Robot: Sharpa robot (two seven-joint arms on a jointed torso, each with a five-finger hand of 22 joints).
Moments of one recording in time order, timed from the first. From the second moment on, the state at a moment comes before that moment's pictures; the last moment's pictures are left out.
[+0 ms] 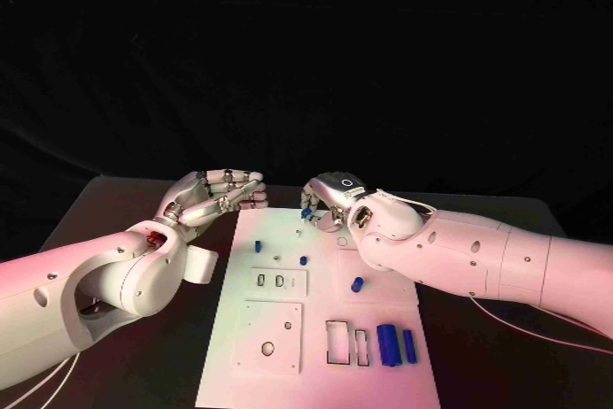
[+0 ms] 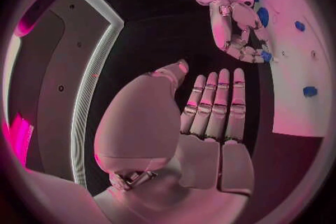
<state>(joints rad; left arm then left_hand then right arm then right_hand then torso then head) 1.24 -0.98 0.00 1.73 -0.12 -0.37 0.43 1.45 -0.17 0.42 0.22 0.06 0.84 0.22 0.24 0.16 0.98 0.19 0.11 0.07 0.92 0.15 0.24 0.18 0.18 0.83 0.27 0.25 0.08 1.32 -0.48 -0.14 1.25 -1.64 -0.48 -0.21 1.32 -0.22 0.62 0.04 0.22 1.06 0.11 0.37 0.32 1.29 0.04 0.10 0.20 1.46 -0.02 1.36 1.15 0.08 1.40 0.08 1.40 1.29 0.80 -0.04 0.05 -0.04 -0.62</state>
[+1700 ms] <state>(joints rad) 1.25 -0.98 0.00 1.73 -0.12 -0.37 0.42 1.45 -0.17 0.43 0.21 0.06 0.84 0.22 0.24 0.15 0.98 0.19 0.10 0.06 0.92 0.15 0.23 0.18 0.18 0.83 0.27 0.25 0.07 1.31 -0.45 -0.14 1.21 -1.62 -0.46 -0.20 1.26 -0.28 0.59 0.06 0.23 0.91 0.15 0.28 0.42 1.14 0.10 0.06 0.19 1.46 0.01 1.34 1.07 0.08 1.35 0.12 1.36 1.23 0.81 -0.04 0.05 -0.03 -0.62</state>
